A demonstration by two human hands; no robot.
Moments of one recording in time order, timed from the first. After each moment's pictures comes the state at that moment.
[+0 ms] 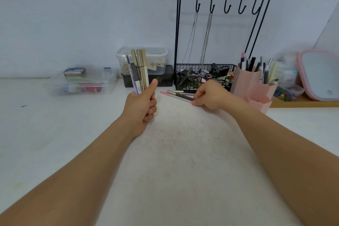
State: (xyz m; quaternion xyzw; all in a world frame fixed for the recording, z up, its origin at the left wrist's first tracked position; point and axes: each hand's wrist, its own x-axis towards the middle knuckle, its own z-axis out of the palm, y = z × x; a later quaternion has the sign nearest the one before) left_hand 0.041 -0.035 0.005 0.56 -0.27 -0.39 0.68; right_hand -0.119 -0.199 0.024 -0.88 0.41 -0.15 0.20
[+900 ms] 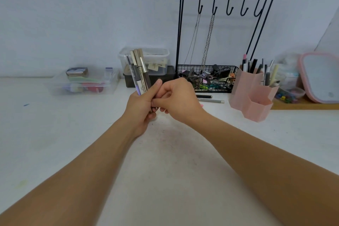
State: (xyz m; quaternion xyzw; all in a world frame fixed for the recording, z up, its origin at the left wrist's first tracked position) left_hand 0.044 -0.038 -0.001 0.52 -0.32 -0.37 0.70; right_hand -0.067 -0.099 0.030 -0.84 0.27 -0.34 0.34
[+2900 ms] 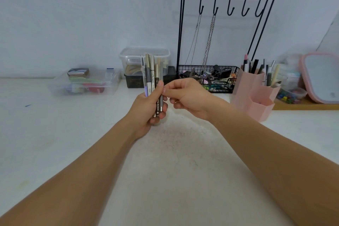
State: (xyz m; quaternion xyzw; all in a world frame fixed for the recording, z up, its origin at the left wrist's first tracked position) left_hand 0.038 -0.034 0.005 0.55 -0.35 -0.40 0.64; right_hand -0.078 -0.127 0.040 -0.73 0.26 -0.23 0.58
